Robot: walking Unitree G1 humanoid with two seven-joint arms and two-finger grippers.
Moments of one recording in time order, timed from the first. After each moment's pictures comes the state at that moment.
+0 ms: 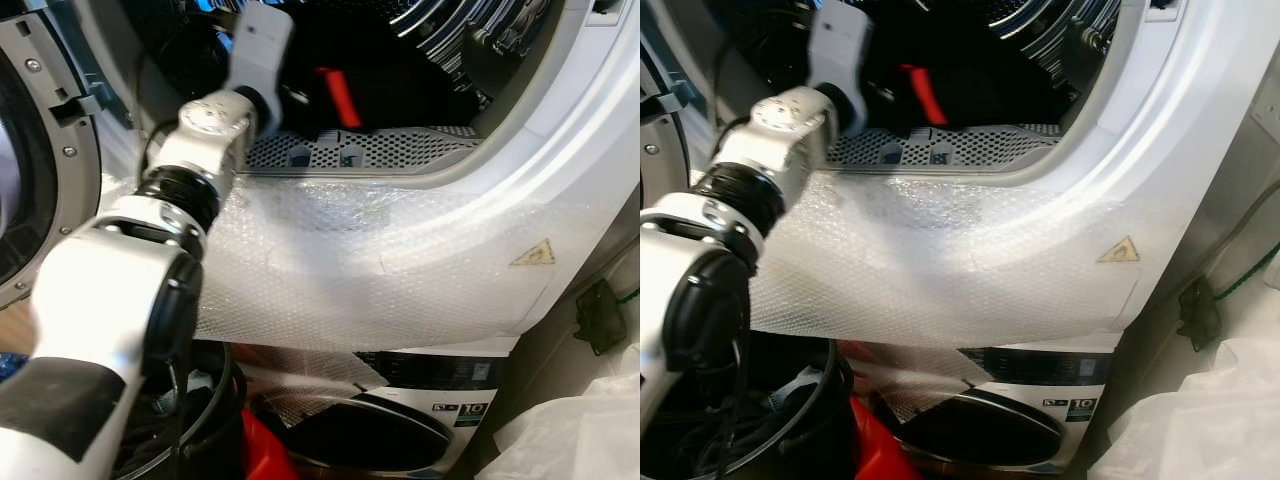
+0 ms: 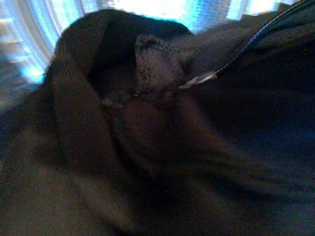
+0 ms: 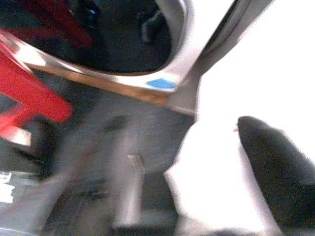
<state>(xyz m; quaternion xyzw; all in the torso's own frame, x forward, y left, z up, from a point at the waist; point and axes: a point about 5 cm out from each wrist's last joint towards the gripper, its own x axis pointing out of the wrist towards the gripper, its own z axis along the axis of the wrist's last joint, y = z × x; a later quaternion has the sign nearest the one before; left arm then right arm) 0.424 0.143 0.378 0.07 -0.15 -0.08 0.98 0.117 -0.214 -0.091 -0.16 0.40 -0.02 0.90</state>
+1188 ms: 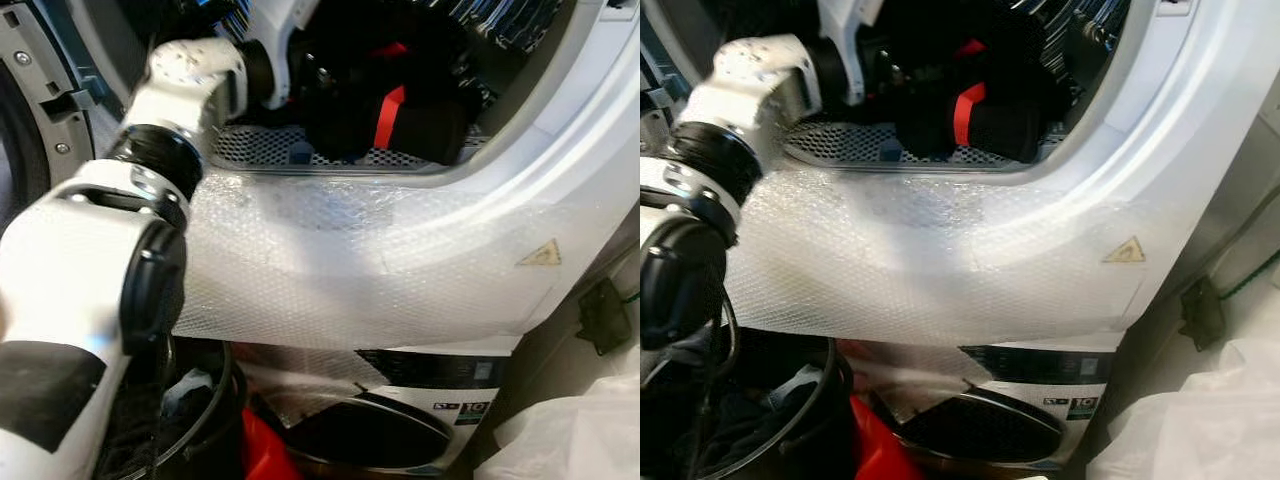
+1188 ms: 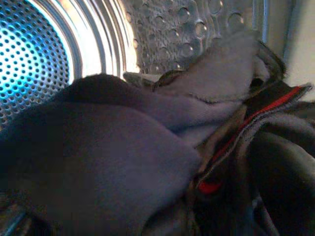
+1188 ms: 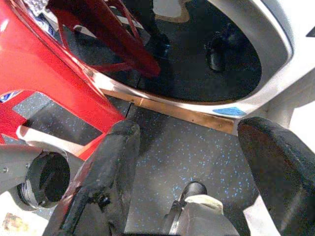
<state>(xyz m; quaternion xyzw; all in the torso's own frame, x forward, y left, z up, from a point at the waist) 0.394 0.105 0.415 0.17 -0.19 -0.43 0.86 0.163 -0.153 -0.086 -0.07 0.37 0.06 0.92</state>
